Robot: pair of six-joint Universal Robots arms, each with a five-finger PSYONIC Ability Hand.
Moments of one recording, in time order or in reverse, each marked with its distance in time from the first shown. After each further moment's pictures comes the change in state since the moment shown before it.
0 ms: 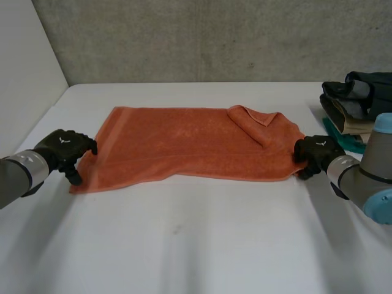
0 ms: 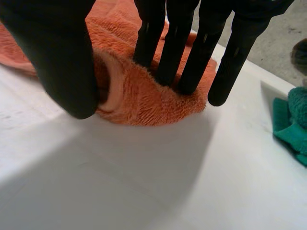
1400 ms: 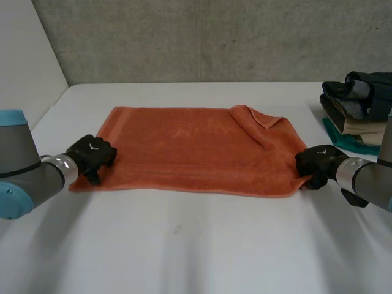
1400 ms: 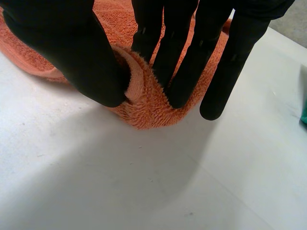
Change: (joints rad) left arm -0.113 -0.218 0.167 0.012 -0.033 0.162; right arm -0.031 -0.083 0.003 0.284 -0.079 -0.152; left_hand 0.157 0.136 0.136 0.123 0.121; right_hand 0.260 0.315 0.327 0.338 0.329
